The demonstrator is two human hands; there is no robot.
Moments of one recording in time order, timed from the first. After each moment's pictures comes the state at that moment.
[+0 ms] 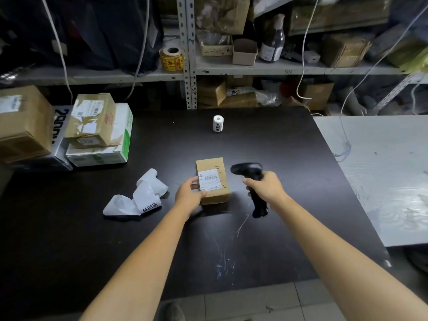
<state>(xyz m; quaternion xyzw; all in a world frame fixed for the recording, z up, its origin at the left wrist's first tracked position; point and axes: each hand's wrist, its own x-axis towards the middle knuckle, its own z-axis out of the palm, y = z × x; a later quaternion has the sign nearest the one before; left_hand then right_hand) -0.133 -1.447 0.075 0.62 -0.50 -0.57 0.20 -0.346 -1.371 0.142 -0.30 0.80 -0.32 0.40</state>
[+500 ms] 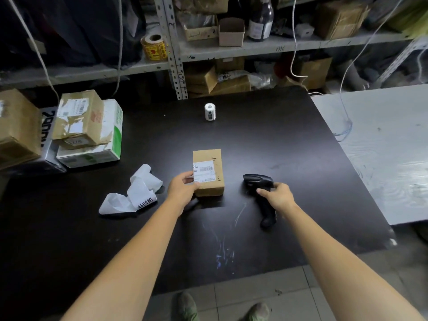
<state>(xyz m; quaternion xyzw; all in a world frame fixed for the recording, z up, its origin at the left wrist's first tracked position) -0.134 -1.440 0.080 0.62 -0.51 -0.55 0.22 -0.384 -1.319 0.058 -0.19 0.85 -0.30 0.40</state>
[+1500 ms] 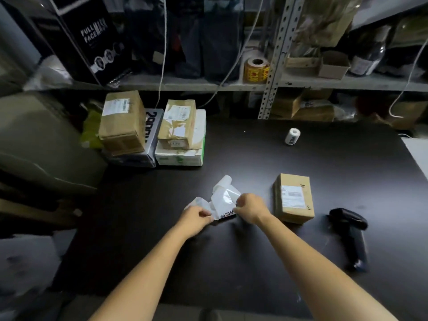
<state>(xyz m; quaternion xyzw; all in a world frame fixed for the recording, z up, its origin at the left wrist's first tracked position) 0.092 -1.471 0.085 0.65 -0.59 -0.48 0.06 -0.115 -1.468 0.076 -0.54 0.75 -0.06 0.37</state>
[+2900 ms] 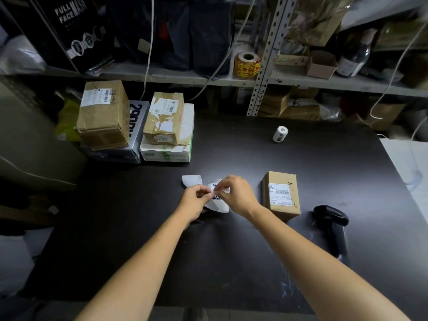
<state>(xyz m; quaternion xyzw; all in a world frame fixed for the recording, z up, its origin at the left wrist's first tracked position) 0.049 -1.494 0.089 0.58 -0.50 -0.58 0.28 -0.107 -1.478 0.116 -0.66 0.68 -0.20 0.26</state>
